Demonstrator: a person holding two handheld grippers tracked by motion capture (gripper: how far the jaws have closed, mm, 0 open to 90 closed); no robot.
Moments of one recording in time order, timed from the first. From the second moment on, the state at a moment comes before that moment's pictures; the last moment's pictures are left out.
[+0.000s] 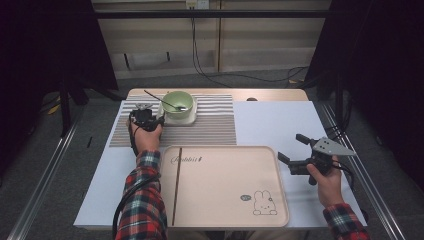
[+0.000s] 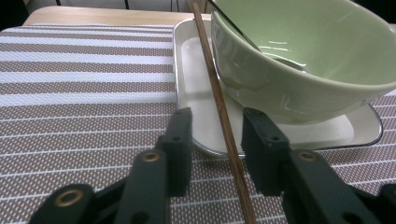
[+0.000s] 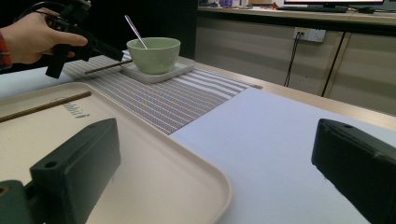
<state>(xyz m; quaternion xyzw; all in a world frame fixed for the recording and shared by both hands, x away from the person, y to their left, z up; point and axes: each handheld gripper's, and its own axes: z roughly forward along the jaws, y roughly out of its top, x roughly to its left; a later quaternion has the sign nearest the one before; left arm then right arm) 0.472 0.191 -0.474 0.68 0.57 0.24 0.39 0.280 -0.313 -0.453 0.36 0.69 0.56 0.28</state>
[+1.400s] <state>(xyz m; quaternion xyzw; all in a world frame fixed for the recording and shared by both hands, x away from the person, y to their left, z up) 0.473 0.185 -0.467 0.64 0.64 0.19 0.38 0.281 -0.313 -0.454 0.36 0.70 0.56 0.28</state>
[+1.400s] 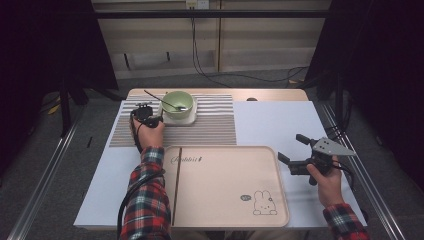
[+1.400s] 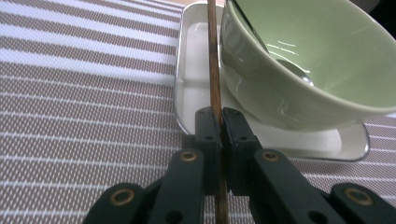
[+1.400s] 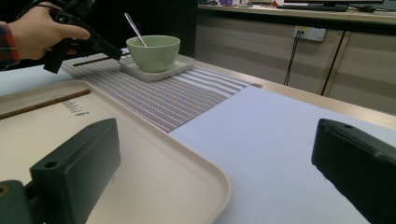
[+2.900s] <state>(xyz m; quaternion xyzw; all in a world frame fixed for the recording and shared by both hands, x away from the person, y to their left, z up) 0.397 0.211 -0.441 0.60 0.66 0.17 0.41 0.280 -0.312 -0.452 0.36 0.69 0.56 0.28</state>
